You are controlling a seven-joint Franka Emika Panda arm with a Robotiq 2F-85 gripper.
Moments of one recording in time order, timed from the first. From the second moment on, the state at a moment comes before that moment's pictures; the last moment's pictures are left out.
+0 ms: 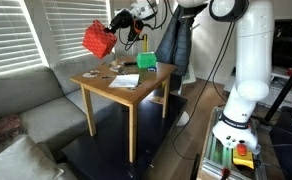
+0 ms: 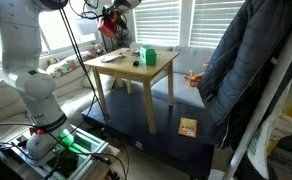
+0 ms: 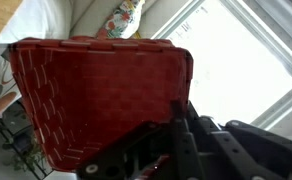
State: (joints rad) arm -0.06 0.30 -0.08 -1.47 1.22 1.54 -1.02
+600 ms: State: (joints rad) arm 0.03 0.33 -0.01 -1.35 0.72 1.70 -0.96
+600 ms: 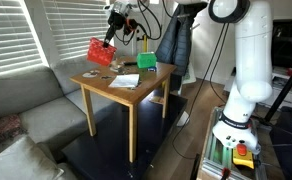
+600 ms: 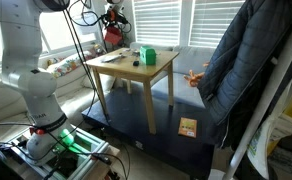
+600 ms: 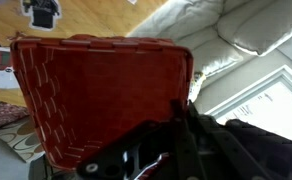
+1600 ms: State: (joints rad) arm 0.16 0.52 0.03 -1.19 -0.10 1.88 -0.95
